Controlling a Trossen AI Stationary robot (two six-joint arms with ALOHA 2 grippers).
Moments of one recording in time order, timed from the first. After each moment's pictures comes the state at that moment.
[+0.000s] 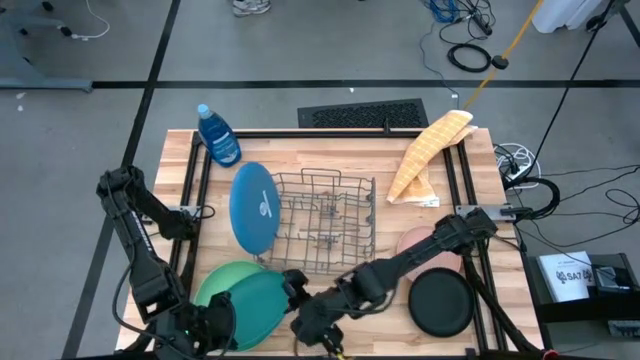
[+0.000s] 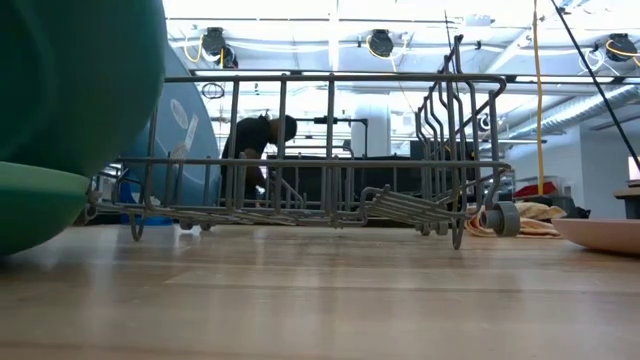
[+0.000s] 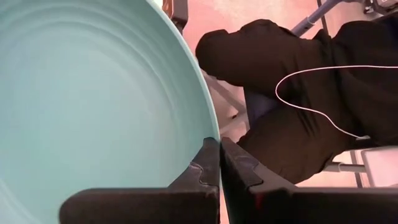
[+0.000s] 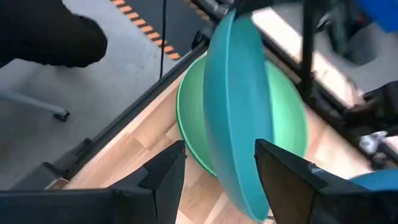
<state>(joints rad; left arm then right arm) -1.05 1.45 1.22 -0.58 -0.27 -1.01 0.50 2.28 2.36 -0.80 0.13 -0.33</state>
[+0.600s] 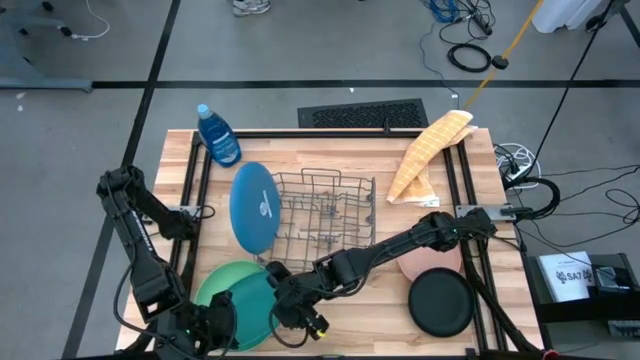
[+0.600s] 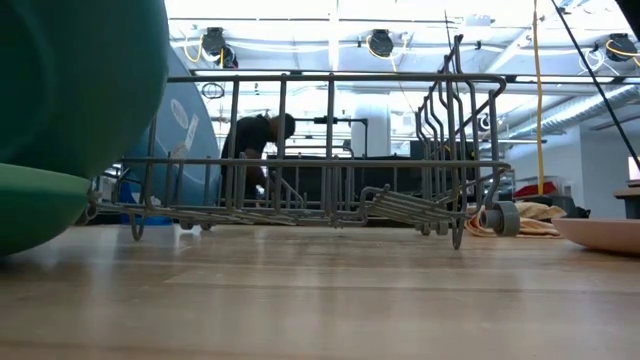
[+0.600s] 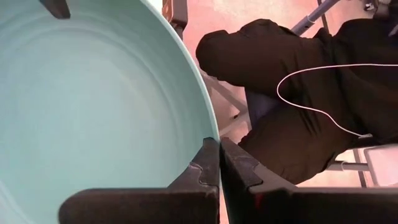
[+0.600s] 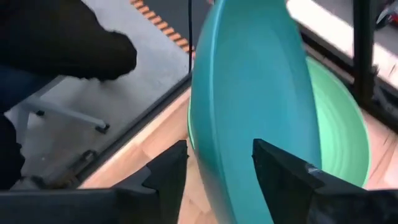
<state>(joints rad) -1.05 1.45 1.22 -0.58 -0.27 -0.98 0.39 2.38 2.36 -0.70 -0.14 -0.33</state>
